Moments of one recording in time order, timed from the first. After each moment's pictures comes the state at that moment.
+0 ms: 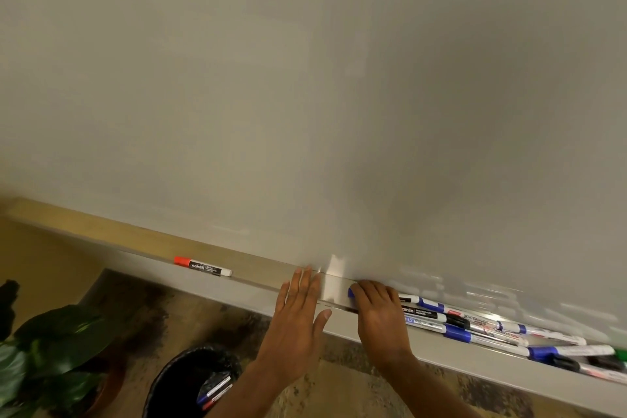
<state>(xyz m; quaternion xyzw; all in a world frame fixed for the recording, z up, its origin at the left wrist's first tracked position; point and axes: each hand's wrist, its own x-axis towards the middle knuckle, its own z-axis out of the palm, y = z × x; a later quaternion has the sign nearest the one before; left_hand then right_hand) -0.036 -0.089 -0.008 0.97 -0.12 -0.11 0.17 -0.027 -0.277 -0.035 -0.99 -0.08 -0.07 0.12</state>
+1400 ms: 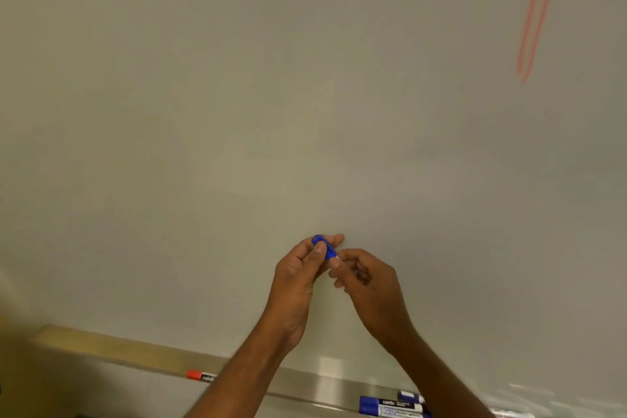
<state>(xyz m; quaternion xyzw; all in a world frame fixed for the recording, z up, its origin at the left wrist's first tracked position) -0.026 -0.115 0.340 0.60 -0.11 -0.01 0.79 -0.044 -0.251 0.330 -0.75 -0.10 -0.19 0.62</state>
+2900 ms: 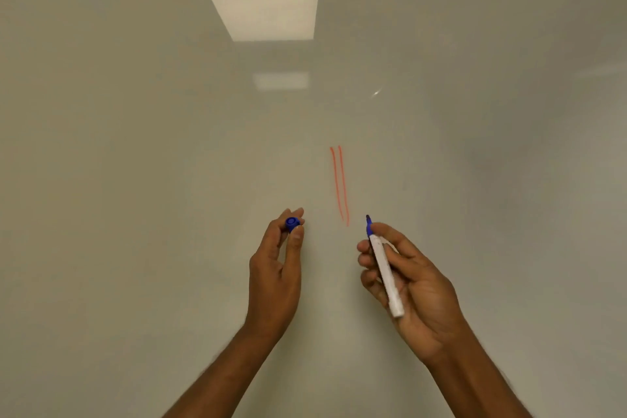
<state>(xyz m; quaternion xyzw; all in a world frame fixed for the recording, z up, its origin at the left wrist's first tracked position) -0.031 -0.260 0.529 0.62 -0.33 0.32 0.64 -0.130 -0.417 0.535 -0.43 -0.17 -0.20 0.87</state>
